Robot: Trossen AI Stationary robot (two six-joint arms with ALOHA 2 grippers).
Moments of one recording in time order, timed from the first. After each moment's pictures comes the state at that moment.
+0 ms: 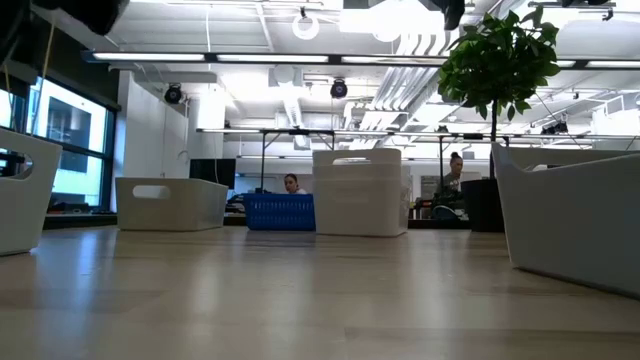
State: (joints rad) left arm -0.39 1.22 0.99 -1.04 0.10 -1.39; right arm -0.01 0.94 0.68 0.40 0.06 0.16
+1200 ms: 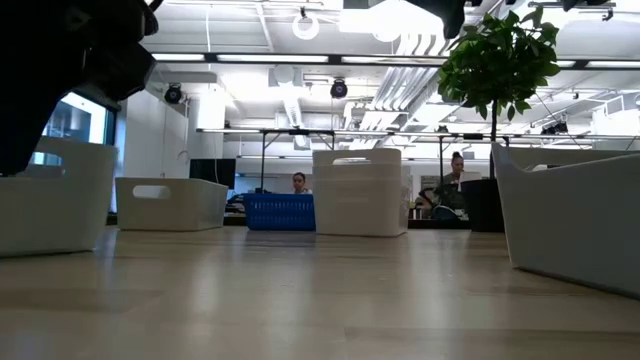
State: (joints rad) left arm -0.40 1.56 0.99 -0.83 0.05 -1.58; right arm -0.01 0.95 0.68 0.33 0.06 0.15
